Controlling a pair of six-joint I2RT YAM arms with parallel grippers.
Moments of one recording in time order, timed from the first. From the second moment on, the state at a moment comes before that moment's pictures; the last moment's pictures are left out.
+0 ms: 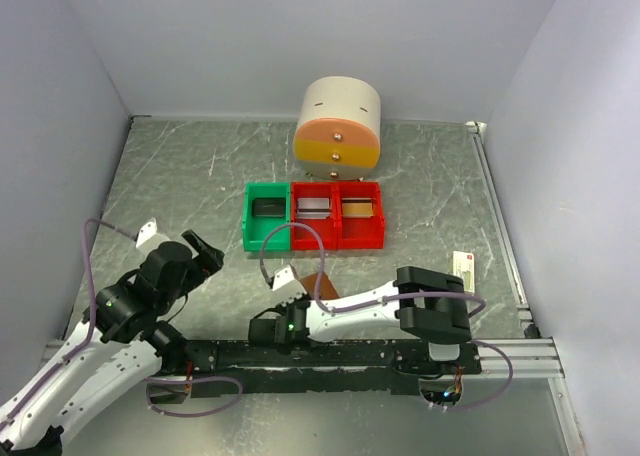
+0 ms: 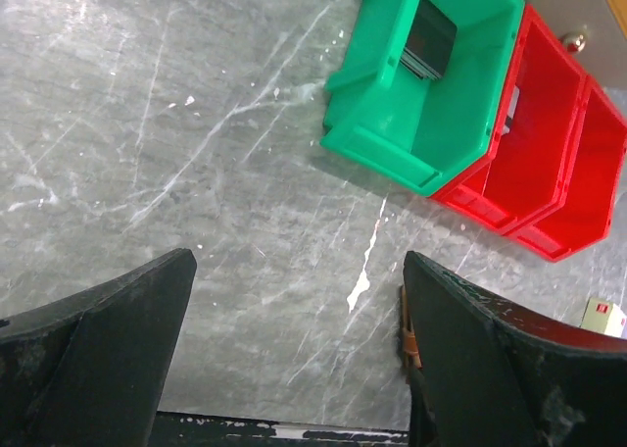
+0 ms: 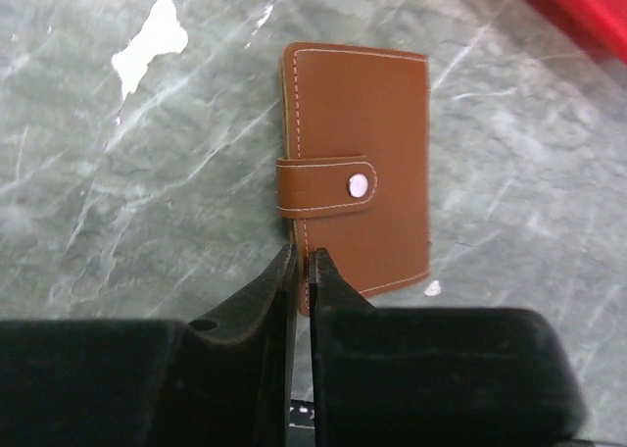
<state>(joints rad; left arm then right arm) -0.66 0.50 0.63 -0.84 -0.45 -1.07 1.54 1.85 1.16 -0.87 0.84 0.97</state>
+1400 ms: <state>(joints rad) -1.13 1.45 0.83 -0.37 -0.09 -0.66 0.87 1.16 0.19 0.32 -0.04 0.93</state>
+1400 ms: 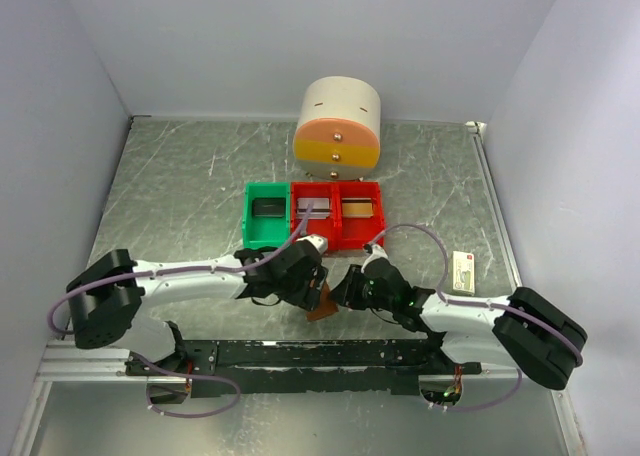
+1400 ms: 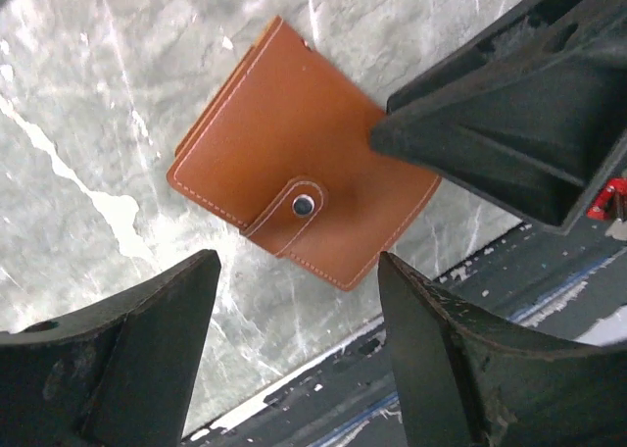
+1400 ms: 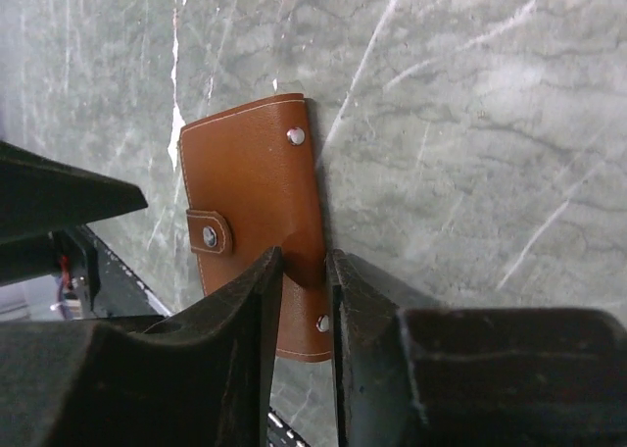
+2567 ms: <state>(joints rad) -1.17 1.53 0.82 -0.24 -0.05 -0.10 0.87 1.12 0.11 0.42 -0.07 0.99</state>
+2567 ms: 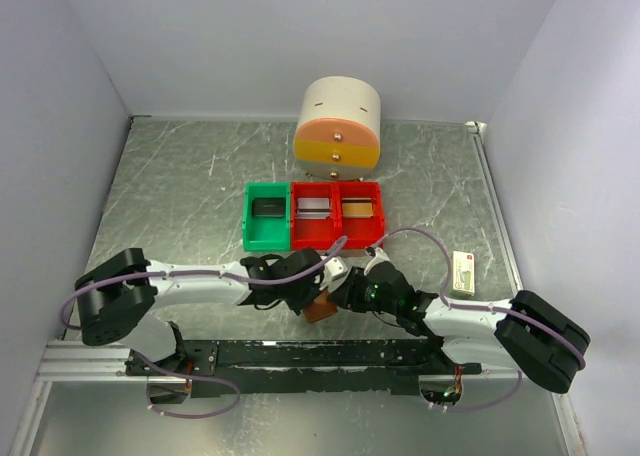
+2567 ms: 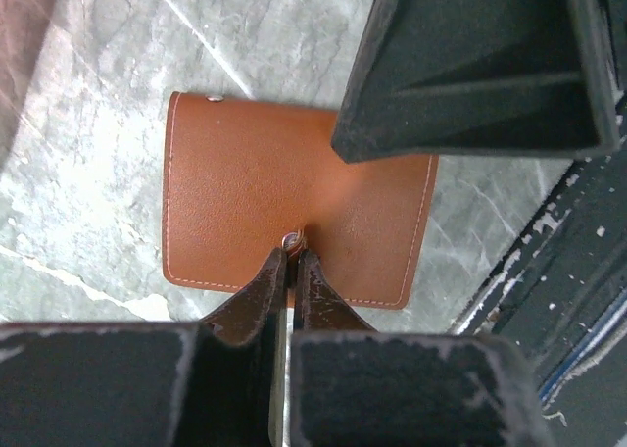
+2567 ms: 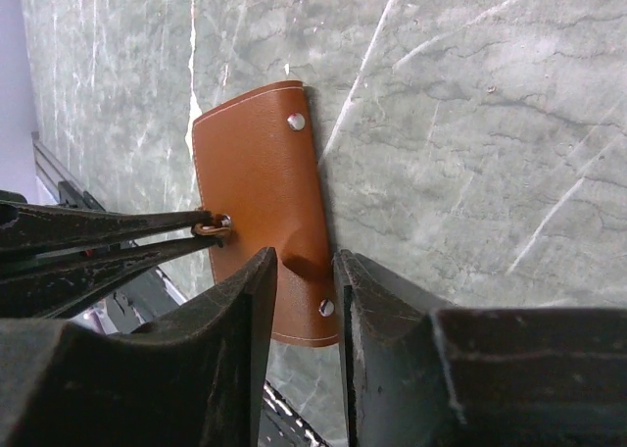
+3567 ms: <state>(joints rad) -1.17 1.61 1.03 -0.58 -0.27 -0.80 0.87 1.08 0.12 0.37 -0.07 1.00</state>
